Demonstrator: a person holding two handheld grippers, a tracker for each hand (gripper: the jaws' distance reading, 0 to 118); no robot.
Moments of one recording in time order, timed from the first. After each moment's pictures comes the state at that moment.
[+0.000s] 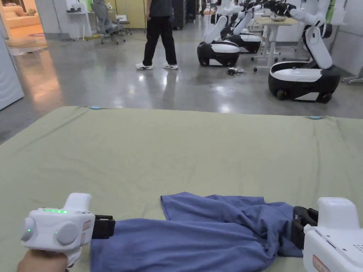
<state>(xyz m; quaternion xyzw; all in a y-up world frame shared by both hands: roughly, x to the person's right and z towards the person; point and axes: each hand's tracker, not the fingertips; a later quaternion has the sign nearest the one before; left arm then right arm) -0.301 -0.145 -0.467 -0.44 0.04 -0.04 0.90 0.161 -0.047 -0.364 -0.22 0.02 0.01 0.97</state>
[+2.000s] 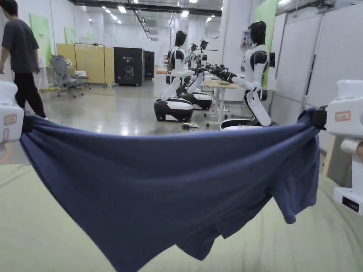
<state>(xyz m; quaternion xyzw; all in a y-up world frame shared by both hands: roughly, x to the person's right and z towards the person) -0.298 0.207 -0.541 -0.11 0.06 -0.05 0.99 0.332 0.240 -0.512 -0.11 -0.06 0.03 0.99</state>
